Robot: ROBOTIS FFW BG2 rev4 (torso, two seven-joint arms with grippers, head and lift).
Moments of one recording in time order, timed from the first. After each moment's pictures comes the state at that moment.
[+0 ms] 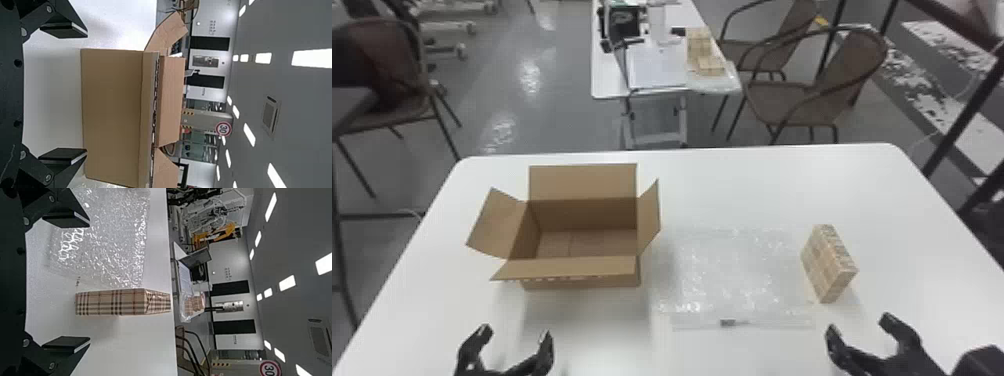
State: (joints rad) left arm 0.56 0.00 0.16 -1.64 0.16 -0.40 -0.32; right arm 0.49 0.00 -0.22 -1.71 -0.12 -0.11 0.53
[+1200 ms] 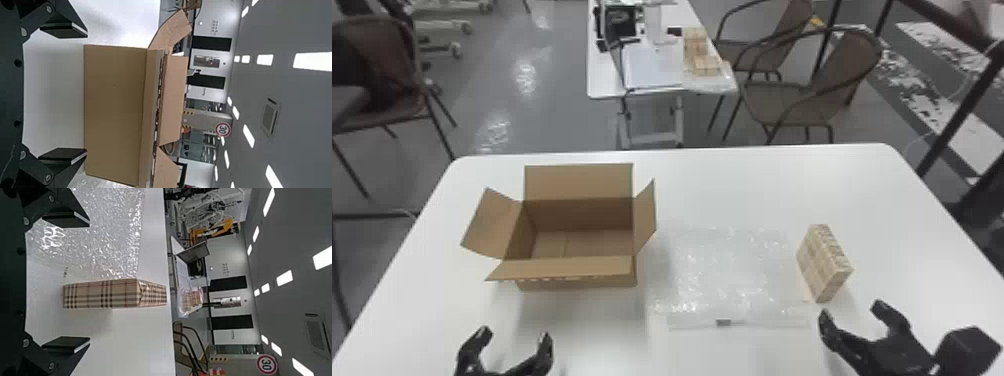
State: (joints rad) left arm 0.55 0.00 0.15 -1.62 0.18 -0.40 -0.32; right arm 0.42 0.00 -0.22 -1.66 -0.12 -0.11 0.51
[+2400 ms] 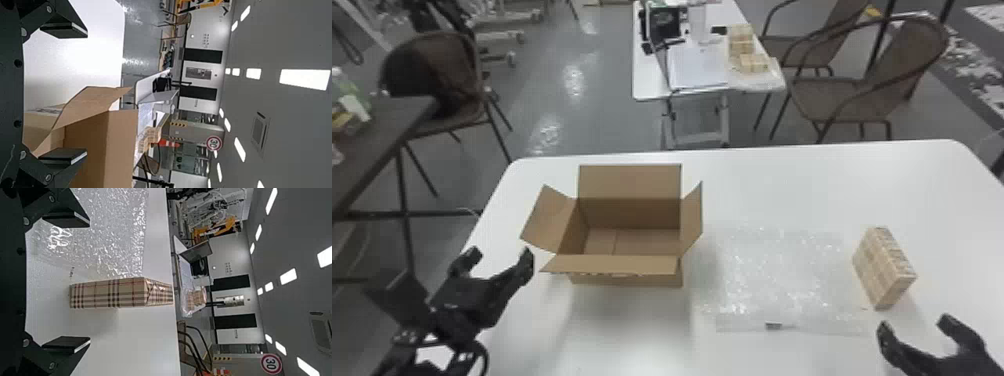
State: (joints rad) left arm 0.35 0.00 0.44 -1.84 0.22 0.02 -0.48; right arm 0.42 0.00 -0.22 -1.64 -0.12 -0.10 0.51
